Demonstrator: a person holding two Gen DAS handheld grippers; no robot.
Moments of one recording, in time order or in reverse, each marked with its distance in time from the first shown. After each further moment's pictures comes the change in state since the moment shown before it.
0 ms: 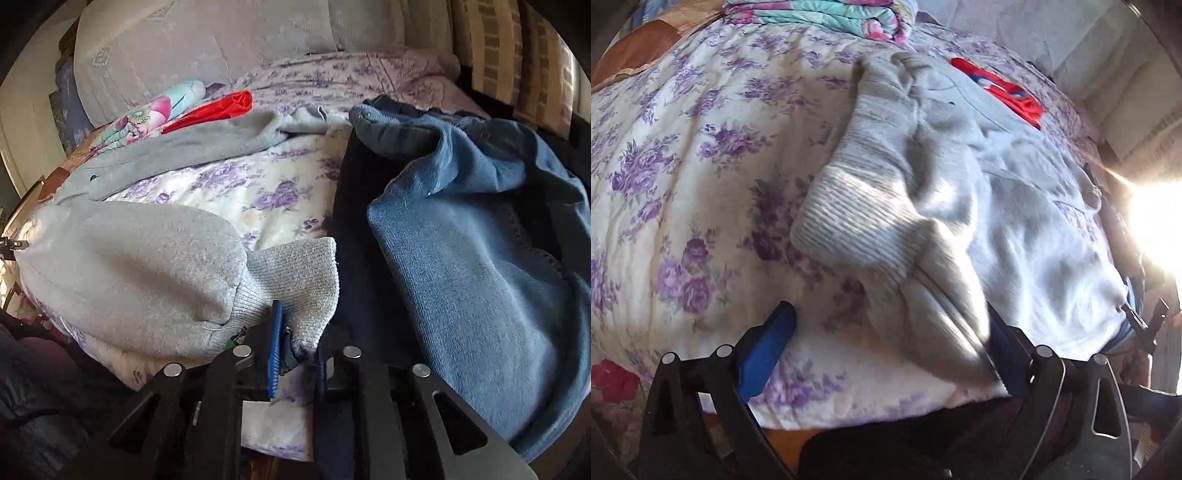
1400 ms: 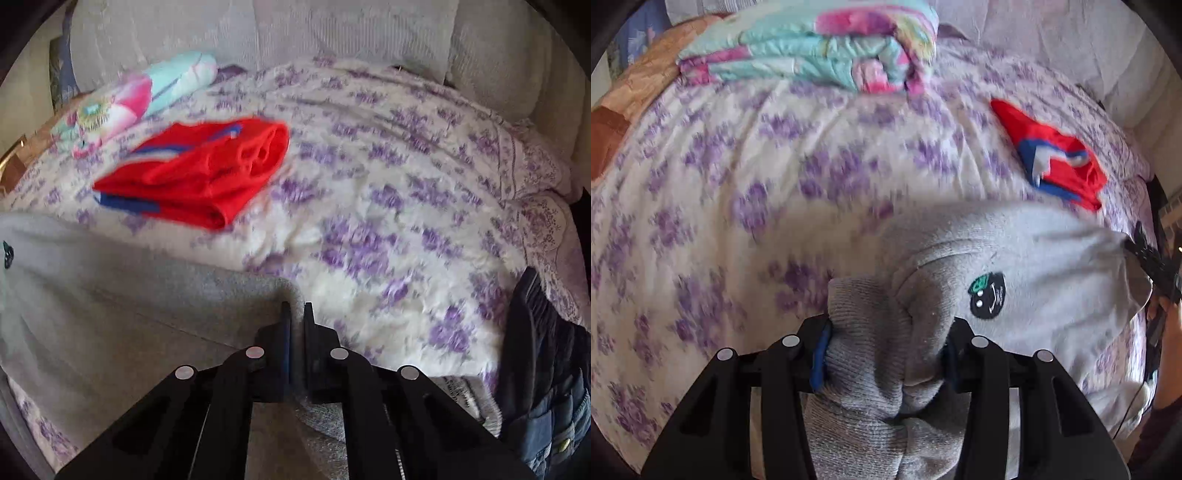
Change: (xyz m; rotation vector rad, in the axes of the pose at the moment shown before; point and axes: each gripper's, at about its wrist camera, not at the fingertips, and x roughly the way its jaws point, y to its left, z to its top) left arm 0.080 -0.035 0.217 -0.006 -0.045 0.178; right arm 0.250 0.103 0.314 -0.223 0.033 -0.023
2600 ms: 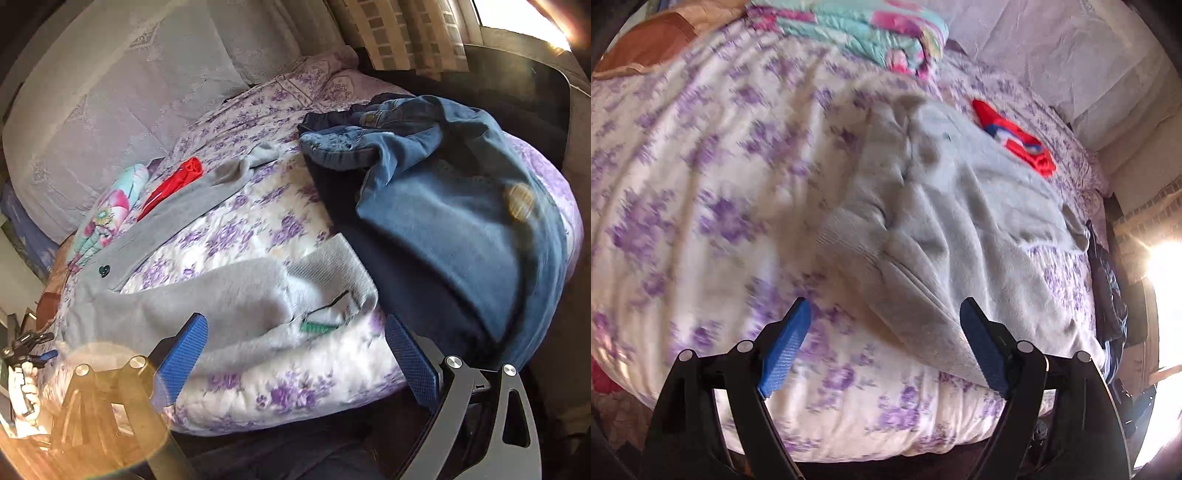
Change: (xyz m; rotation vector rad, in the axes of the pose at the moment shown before) left arm -0.079 0.039 -0.146 -0.136 0.030 -0.174; right arm -0.288 0.009 -0.338 0.677 -0.103 -0.044
